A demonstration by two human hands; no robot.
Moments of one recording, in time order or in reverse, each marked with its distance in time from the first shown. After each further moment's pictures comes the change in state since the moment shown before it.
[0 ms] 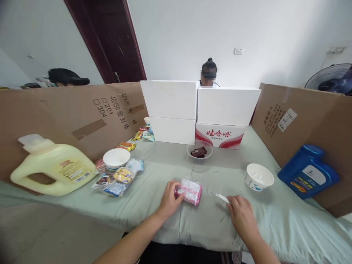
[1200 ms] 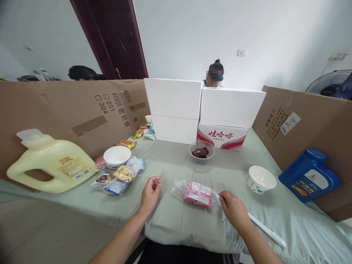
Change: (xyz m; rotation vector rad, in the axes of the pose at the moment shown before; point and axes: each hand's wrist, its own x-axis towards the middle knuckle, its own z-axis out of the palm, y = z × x) left_hand 0.007 -0.040 -0.052 -0.212 0.255 -0.266; right_hand 0.044 -0.023 -0.002 0.222 -0.252 0.080
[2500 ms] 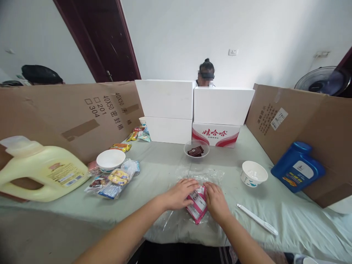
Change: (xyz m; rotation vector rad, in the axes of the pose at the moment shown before) left_hand 0.005 0.098 0.058 0.449 -1.069 0.594; right_hand 0.007 -0.025 0.036 0.032 0.105 -0.080
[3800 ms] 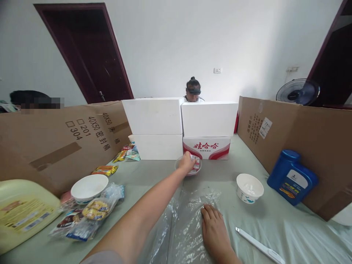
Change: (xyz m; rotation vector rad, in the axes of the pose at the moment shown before) left_hand 0.197 -0.048 -0.060 -0.122 0.543 -0.647; right_hand -0.012 0.015 0.026 -0.233 0.064 0.023
